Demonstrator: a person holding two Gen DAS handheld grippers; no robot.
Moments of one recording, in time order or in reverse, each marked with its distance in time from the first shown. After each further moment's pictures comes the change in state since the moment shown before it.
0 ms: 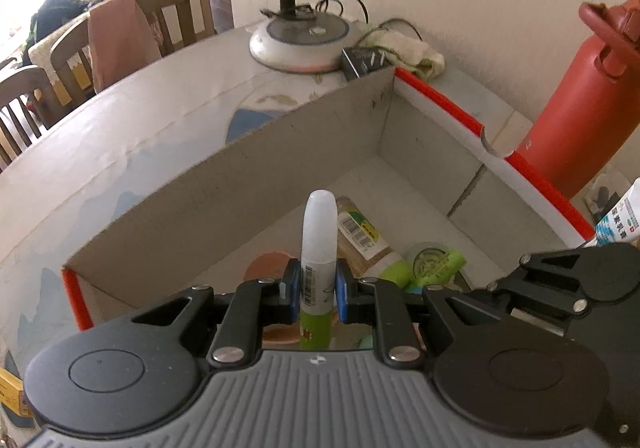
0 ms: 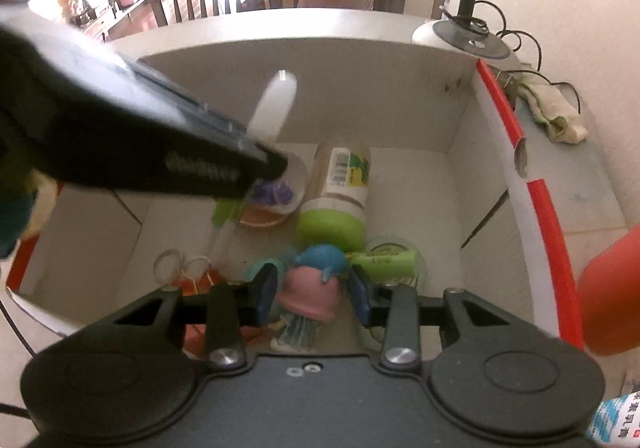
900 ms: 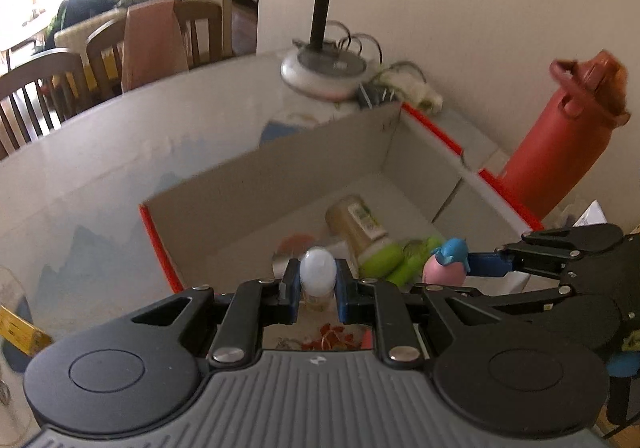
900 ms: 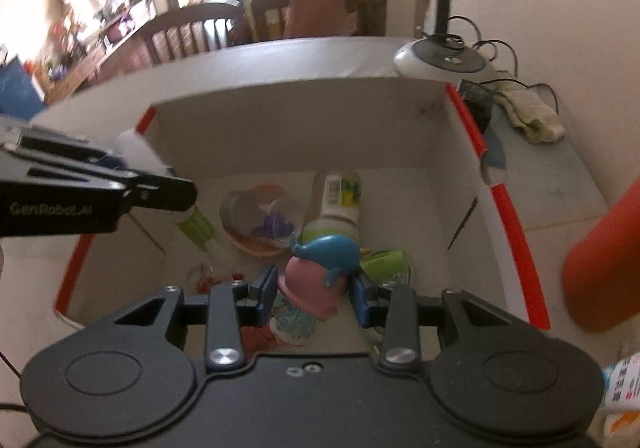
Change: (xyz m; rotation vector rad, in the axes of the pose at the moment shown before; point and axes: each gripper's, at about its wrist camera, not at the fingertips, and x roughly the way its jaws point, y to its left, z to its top) left arm -0.067 0.029 -0.040 -0.117 -0.103 -0.037; right arm -0.035 0.004 0.000 0.056 -0.053 -0.001
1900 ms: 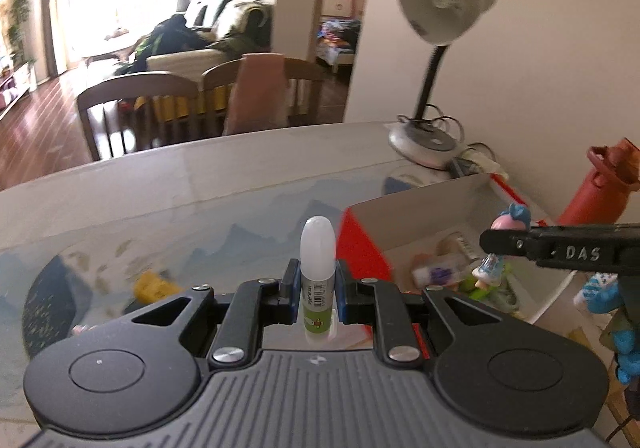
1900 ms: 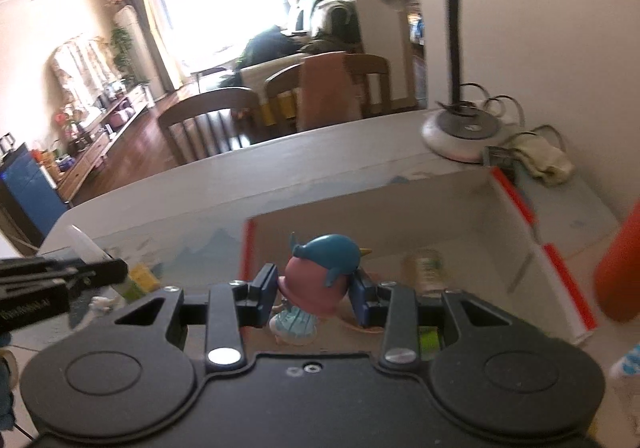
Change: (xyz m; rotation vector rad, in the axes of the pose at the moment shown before) left arm -0.126 0.101 -0.065 -0.137 -0.236 0.135; right arm -0.046 0.066 0.038 0.188 -0.229 0.023
